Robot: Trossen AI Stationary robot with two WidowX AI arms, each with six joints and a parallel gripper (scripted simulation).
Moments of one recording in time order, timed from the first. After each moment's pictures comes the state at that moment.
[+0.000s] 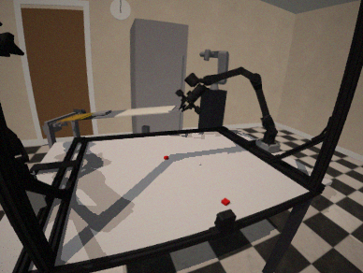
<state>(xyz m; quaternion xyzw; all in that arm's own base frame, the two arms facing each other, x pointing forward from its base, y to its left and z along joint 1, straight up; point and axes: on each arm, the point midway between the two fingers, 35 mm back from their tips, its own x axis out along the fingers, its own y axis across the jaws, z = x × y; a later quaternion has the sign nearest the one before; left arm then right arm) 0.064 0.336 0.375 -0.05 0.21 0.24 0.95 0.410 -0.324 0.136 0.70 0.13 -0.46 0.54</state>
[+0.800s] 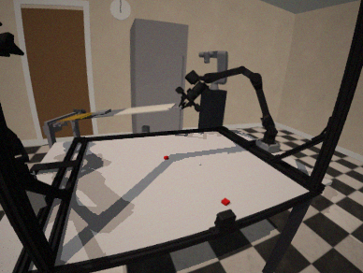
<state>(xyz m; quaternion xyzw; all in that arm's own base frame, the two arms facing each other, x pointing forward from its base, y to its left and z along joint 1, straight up) 0.063 0.336 0.376 -0.05 0.21 0.24 0.95 0.412 -0.325 0.151 0.70 0.12 -0.45 0.54</state>
